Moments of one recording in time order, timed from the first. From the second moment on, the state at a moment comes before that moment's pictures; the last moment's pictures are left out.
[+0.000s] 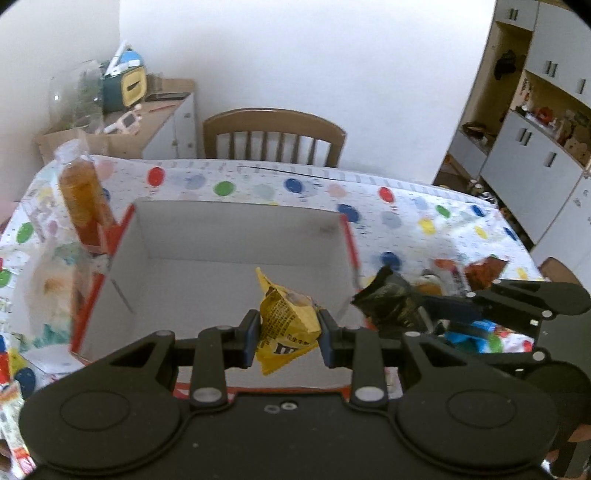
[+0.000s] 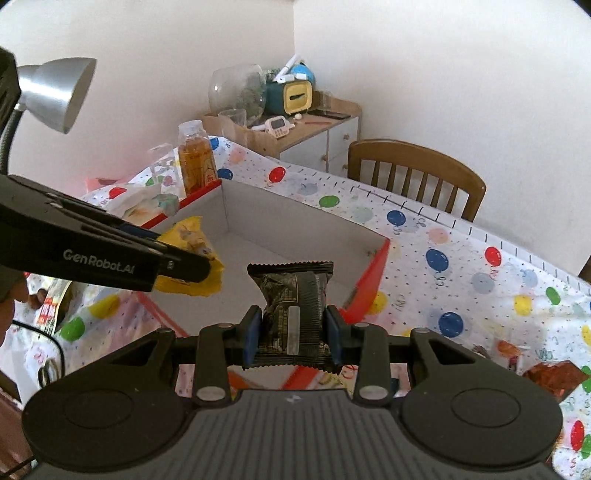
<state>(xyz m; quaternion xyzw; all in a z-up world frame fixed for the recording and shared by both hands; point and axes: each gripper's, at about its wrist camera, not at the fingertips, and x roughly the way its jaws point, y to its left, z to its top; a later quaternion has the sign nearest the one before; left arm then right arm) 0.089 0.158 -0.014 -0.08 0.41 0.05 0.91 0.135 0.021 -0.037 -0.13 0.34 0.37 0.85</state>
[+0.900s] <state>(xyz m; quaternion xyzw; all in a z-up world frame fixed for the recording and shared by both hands) 0.161 0.242 -0.090 -0.07 0.52 0.12 0.84 0.174 0.119 -0.110 -0.18 0.44 0.35 0.81</state>
